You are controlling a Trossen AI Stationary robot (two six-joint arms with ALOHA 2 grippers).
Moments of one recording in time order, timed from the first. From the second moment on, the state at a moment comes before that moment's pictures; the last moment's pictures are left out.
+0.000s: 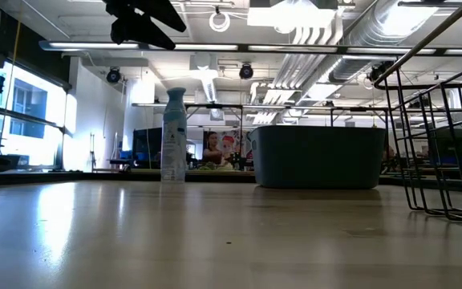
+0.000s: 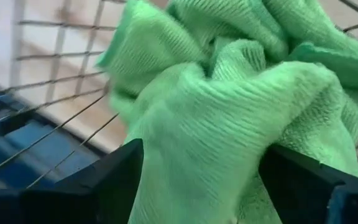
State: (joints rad) left arm -0.19 1.15 0.95 -0.40 -0.54 -0.47; right arm 0.88 1.35 0.90 -0.76 0.08 2.04
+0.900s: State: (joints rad) left arm -0.19 0.96 1.03 -0.39 -0.49 -0.30; right arm 0.64 0.89 0.90 -0.62 0.72 1.41
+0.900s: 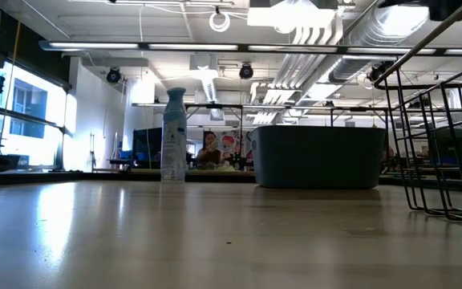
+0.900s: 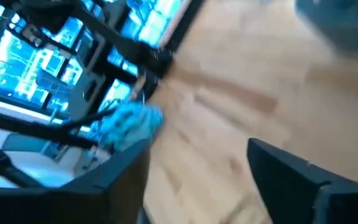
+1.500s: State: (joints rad) left arm -0.07 0.75 0.88 -0.28 -0.34 -0.10; right arm -0.13 0.85 0.90 -0.24 0.03 0.59
